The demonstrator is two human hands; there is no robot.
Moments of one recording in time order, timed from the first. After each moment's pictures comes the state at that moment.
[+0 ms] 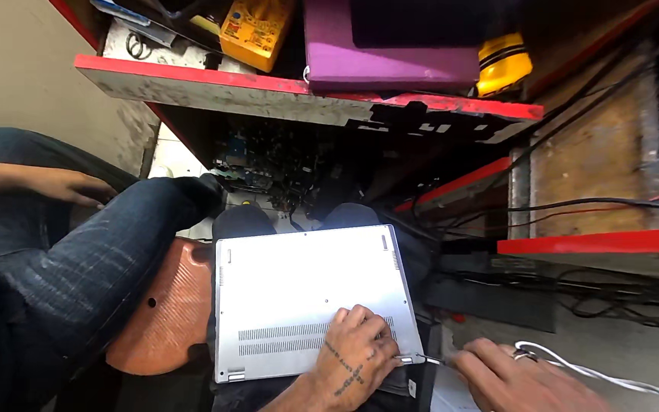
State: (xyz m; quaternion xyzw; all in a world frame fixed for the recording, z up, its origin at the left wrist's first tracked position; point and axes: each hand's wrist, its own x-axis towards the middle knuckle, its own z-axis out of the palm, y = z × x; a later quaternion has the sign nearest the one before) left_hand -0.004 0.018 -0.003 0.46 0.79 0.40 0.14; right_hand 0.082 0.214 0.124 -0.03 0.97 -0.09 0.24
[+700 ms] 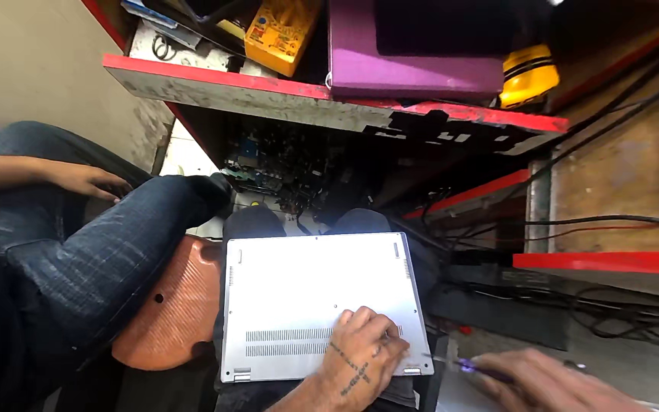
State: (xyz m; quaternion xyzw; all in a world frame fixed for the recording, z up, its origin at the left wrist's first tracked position) left_hand -0.006 0.022 -0.006 0.41 0.80 0.43 0.11; right_hand 0.070 0.225 0.143 0.00 0.96 -0.20 0.19
